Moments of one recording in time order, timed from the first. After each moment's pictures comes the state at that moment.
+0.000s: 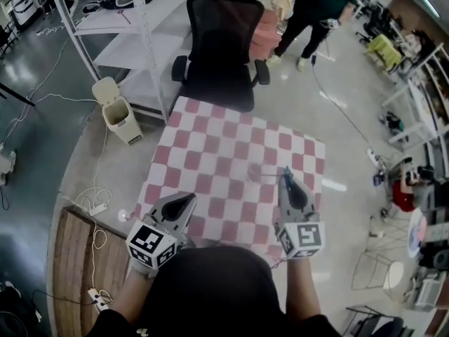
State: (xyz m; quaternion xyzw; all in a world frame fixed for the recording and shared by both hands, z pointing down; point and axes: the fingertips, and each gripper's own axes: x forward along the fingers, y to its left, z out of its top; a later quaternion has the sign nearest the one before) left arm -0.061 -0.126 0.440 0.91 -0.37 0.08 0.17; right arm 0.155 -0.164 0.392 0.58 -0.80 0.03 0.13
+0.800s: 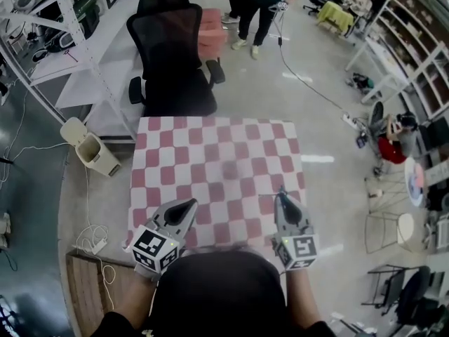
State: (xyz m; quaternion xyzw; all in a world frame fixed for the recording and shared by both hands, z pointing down) left arm 0.015 -0.132 0.440 0.95 -0.25 0.10 0.15; right arm 0.226 -0.080 0.431 0.67 -0.72 0.08 0.13
